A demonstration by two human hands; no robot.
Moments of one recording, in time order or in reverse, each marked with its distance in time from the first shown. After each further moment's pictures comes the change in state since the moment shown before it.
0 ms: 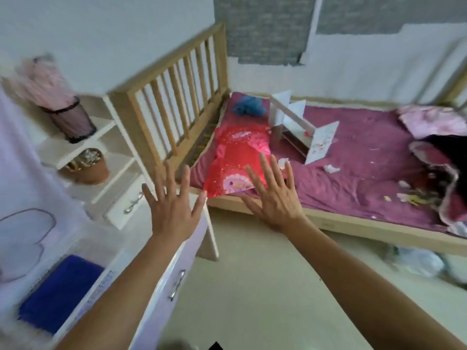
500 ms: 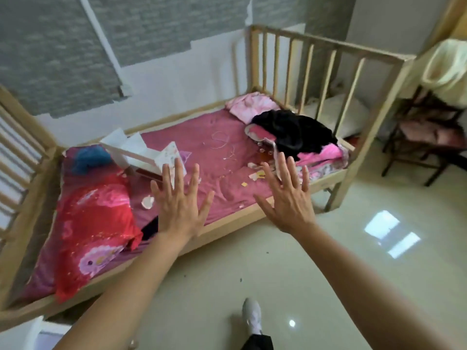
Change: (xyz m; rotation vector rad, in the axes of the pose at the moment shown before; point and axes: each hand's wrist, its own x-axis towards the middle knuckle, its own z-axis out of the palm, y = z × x) left_hand 0.044 0.454 0.015 -0.178 0.022 0.668; right_hand -0.247 0.354 -0.072 -0.095 0.120 0.744
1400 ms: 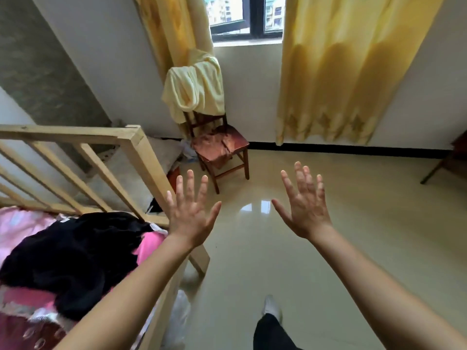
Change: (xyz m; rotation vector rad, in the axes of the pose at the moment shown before) left_hand 0.390 0.718 0.217 -0.271 -0.192 0.967; right_hand 0.001 0.670 -0.038 -0.438 0.106 0.964
